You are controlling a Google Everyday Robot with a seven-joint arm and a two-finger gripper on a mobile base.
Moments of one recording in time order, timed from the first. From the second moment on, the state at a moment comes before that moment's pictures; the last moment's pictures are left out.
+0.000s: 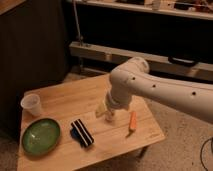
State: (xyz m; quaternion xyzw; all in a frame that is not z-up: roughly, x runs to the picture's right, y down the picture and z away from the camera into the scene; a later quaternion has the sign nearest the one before) arm 0.060 0.092 0.635 -0.11 -0.26 -0.74 0.61
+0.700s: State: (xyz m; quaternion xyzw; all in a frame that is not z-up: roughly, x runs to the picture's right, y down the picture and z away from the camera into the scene) arm 0.115 0.136 0.757 -0.19 -0.26 -0.70 0.64
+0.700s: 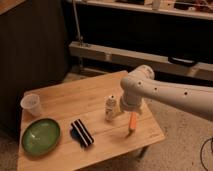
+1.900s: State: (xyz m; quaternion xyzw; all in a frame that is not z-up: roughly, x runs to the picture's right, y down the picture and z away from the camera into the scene) arm 0.141 0.155 0.797 -0.23 -0.25 -0.68 0.65
